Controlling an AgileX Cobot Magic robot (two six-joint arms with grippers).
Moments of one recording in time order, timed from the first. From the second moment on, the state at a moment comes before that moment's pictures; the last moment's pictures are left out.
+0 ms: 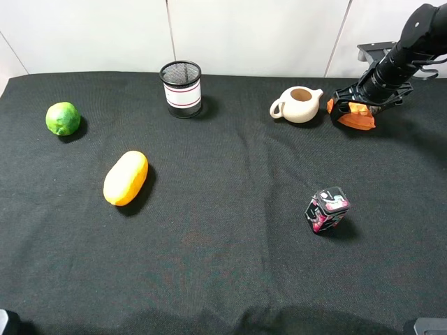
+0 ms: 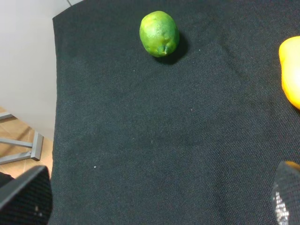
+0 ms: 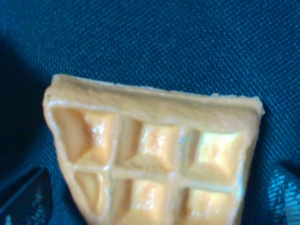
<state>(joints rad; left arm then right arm) -0.10 -0.01 -0.49 0.13 1.06 0.15 0.00 2.19 -1.44 0.18 0.62 -0.33</state>
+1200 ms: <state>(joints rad) -0.10 -0.01 -0.49 0.13 1.06 0.15 0.00 1.84 -1.44 0.20 1.11 -0.29</state>
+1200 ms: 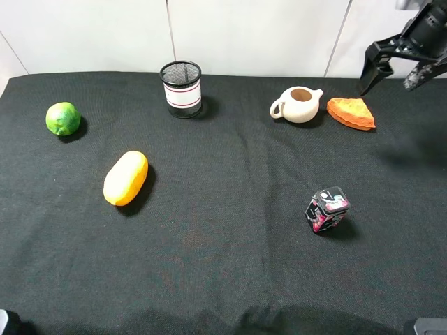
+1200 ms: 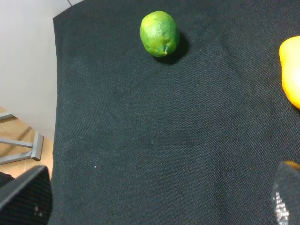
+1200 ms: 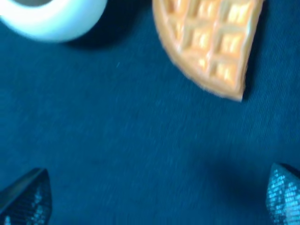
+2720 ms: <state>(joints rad) -0.10 -0.01 -0.49 0.13 1.06 0.15 0.00 0.79 -0.96 0.14 1.23 -0.12</state>
